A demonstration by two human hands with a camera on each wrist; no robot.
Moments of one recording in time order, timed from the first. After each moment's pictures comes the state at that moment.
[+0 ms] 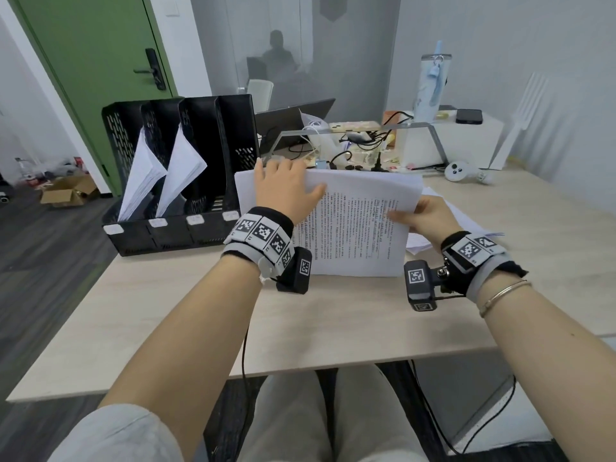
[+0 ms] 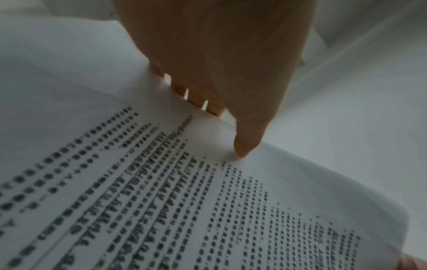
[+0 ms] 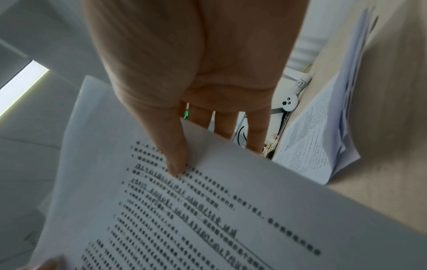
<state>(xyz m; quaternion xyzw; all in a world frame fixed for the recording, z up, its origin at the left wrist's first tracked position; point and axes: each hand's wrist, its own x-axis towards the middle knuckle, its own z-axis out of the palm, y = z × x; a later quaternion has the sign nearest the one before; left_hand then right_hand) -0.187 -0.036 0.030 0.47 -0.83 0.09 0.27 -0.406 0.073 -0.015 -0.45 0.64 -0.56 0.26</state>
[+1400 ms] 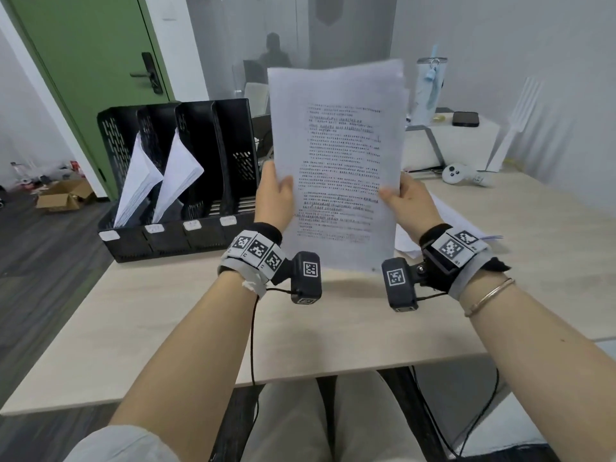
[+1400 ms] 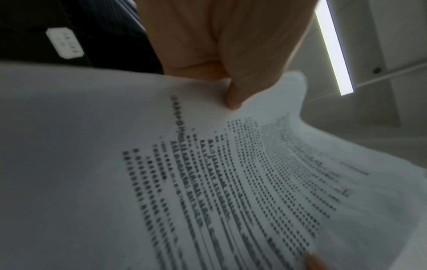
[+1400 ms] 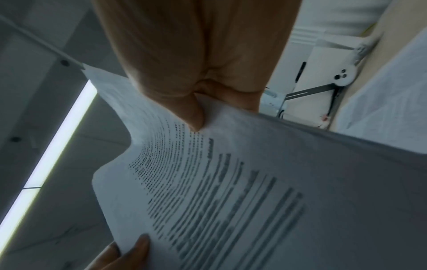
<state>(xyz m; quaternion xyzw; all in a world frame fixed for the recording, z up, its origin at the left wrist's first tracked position) -0.180 -0.044 0.017 0.37 -0.69 -0.33 0.52 -0.368 0.063 0.017 -0.50 0.60 -0.59 0.21</state>
